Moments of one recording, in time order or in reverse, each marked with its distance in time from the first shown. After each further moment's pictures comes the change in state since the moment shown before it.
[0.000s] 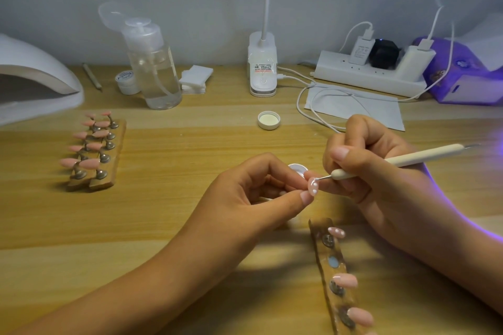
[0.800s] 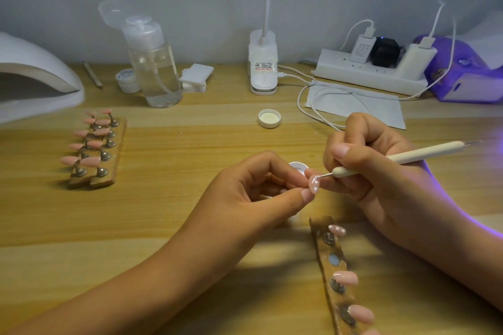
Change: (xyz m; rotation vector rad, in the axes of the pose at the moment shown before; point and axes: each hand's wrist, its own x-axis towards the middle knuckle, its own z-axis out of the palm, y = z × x) left_hand 0.001 -0.001 -0.001 0.012 -0.015 0.007; right_hand 0.000 0.001 -0.001 0.000 -0.008 0.003
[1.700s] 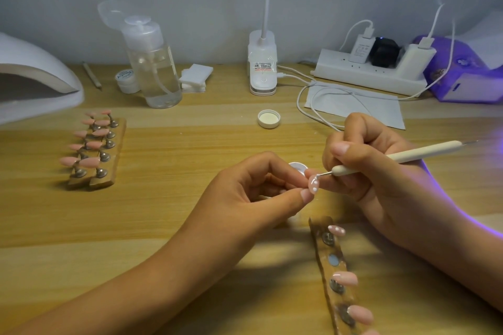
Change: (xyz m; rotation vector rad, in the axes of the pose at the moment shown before) left_hand -0.001 0.002 0.000 -0.006 0.003 -0.008; right_hand 0.002 0.002 -0.003 0.009 0.007 0.007
